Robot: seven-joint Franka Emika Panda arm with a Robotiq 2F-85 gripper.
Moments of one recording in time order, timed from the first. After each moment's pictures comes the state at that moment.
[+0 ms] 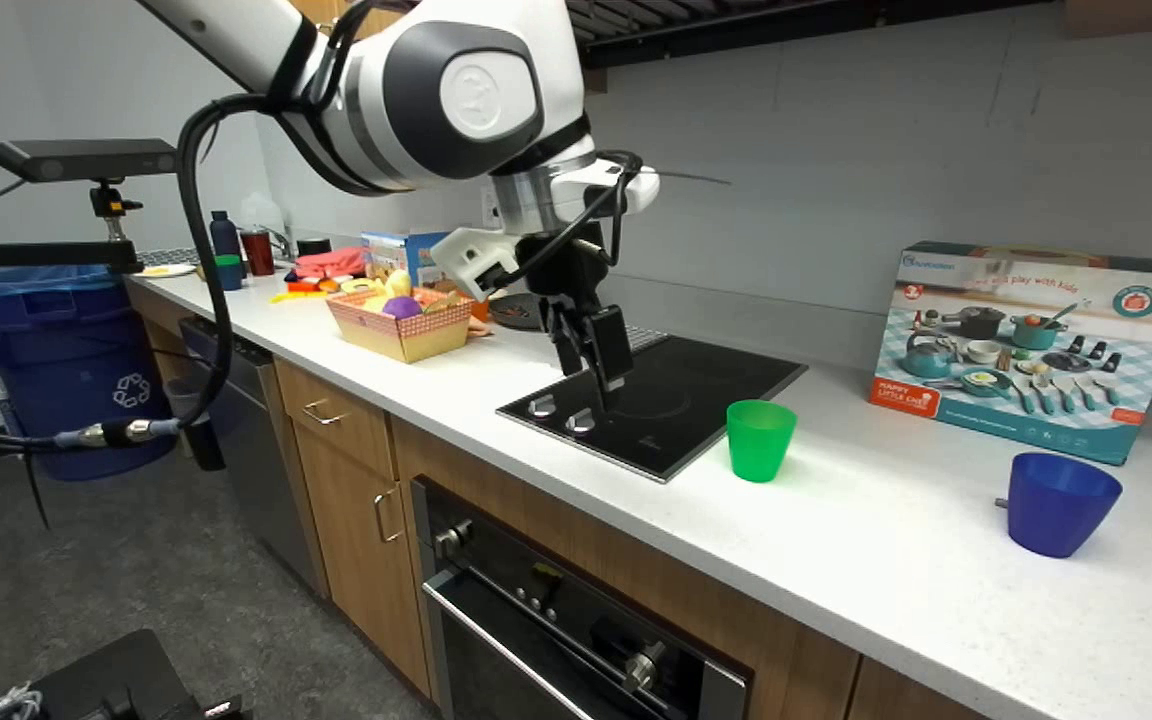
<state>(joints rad) -0.11 -0.10 -0.01 -2.33 -0.11 2.47 0.40</state>
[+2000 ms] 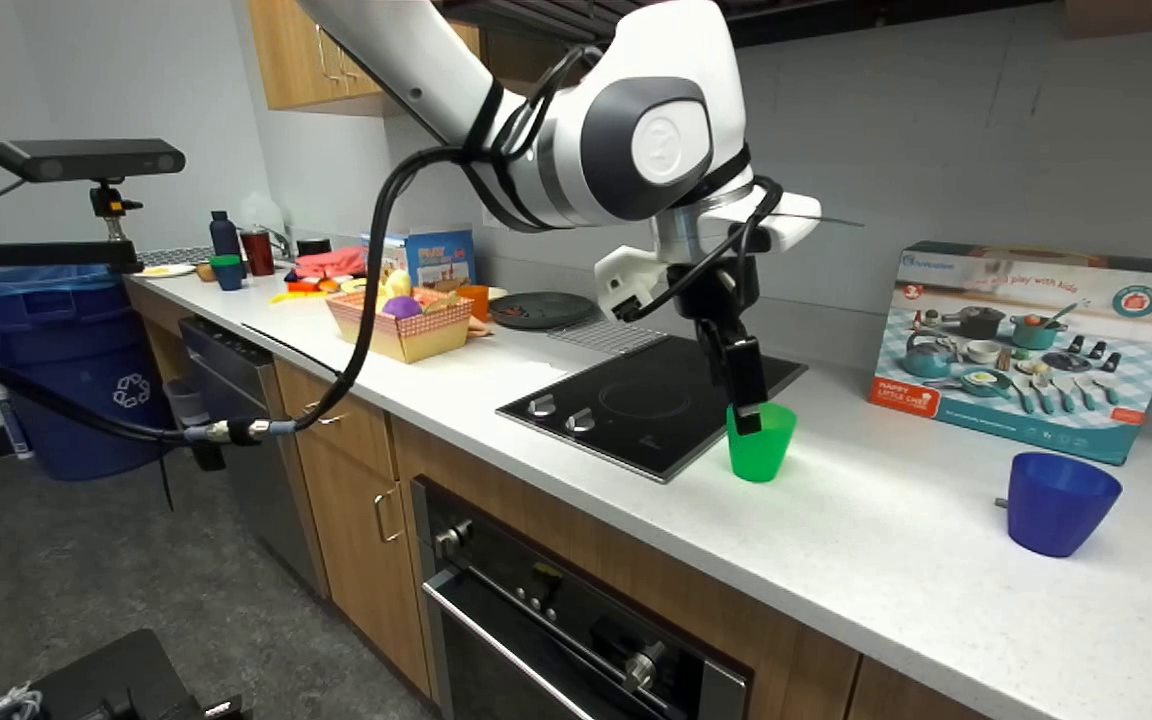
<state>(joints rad) -0.12 0.22 -0.15 -2.00 -0.11 2.51 0.68</state>
